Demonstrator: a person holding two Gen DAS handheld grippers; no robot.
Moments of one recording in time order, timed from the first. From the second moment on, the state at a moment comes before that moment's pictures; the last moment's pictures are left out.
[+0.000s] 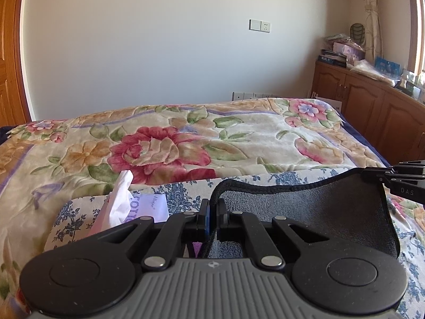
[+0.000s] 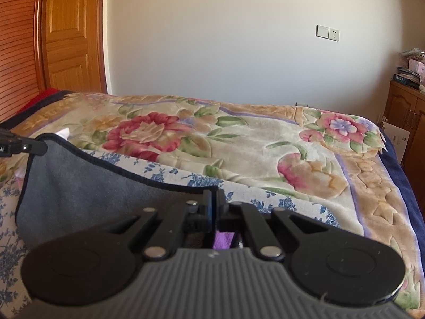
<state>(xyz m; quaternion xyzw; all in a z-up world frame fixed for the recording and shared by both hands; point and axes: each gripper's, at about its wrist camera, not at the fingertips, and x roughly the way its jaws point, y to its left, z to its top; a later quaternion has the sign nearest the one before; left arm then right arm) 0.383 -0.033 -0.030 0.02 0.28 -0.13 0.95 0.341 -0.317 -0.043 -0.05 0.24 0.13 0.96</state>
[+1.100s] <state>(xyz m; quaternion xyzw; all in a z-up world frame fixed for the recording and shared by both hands) 0.428 -0.040 -0.079 0.04 0.32 -0.11 0.94 0.373 -0.313 -0.084 -0.06 0.27 0.11 0.96</state>
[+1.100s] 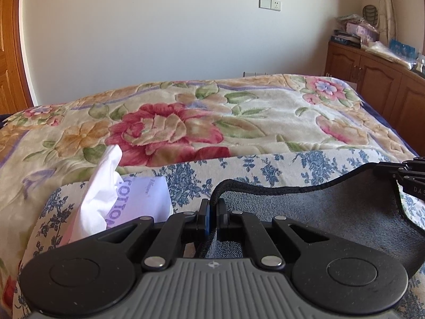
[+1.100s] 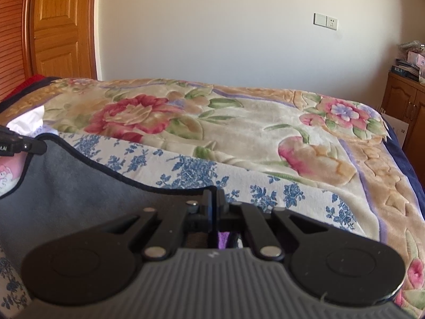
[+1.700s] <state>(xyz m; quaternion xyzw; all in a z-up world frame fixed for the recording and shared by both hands) 0.430 -0.034 -0.088 0.03 0.33 -0.08 0.94 0.379 -0.318 -0.098 -0.05 0.29 0.09 0.95</state>
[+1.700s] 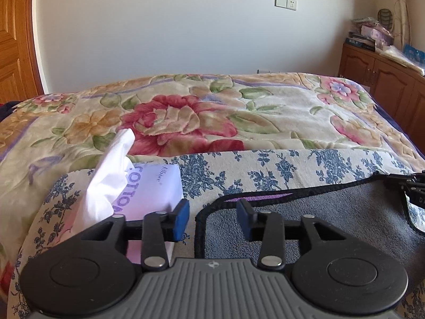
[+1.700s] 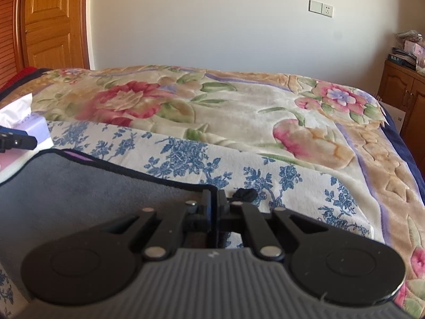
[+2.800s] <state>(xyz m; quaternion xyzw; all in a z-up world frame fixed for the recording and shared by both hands) 0.365 -0.058 -0.020 0.04 0.26 -0.08 0.96 0.308 -0.313 -0.048 -0.03 0.27 0.10 0.96</state>
